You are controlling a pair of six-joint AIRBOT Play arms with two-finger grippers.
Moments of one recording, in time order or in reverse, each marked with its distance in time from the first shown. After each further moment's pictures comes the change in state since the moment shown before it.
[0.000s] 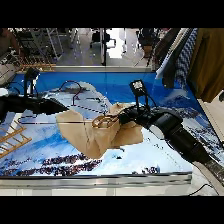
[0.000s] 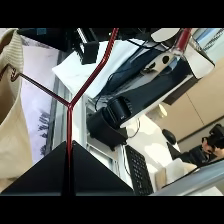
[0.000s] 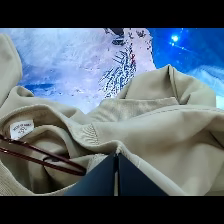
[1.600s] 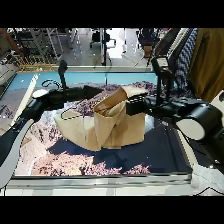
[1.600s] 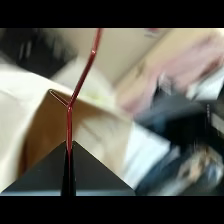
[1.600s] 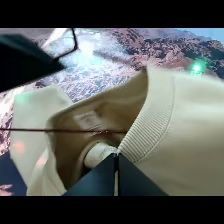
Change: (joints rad) left arm -0.344 -0.061 0.000 -0.349 0.591 0.086; right arm 0.000 0.132 0.195 0.153 0.180 -0.038
